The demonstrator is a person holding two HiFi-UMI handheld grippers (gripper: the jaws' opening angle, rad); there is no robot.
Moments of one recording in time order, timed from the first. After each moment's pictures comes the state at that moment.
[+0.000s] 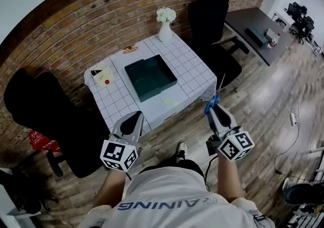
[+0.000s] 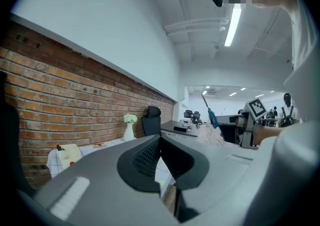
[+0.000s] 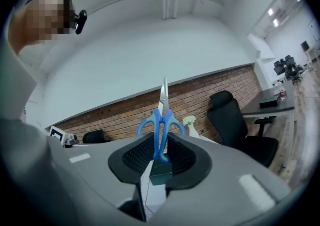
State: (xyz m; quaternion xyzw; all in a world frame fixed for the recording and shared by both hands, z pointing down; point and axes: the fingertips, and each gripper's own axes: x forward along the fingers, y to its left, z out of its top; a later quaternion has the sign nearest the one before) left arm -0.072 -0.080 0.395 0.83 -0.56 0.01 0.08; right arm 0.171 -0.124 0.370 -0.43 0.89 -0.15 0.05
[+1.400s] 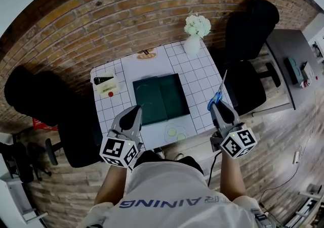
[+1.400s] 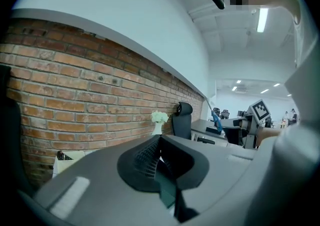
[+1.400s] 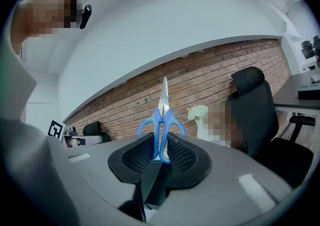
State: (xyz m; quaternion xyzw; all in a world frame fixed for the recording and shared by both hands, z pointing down) left arm -0.133 -0.292 0.423 0.73 -0.67 0.02 0.13; right arm 0.101 -0.402 0.415 -0.31 0.93 -0.19 -0.02
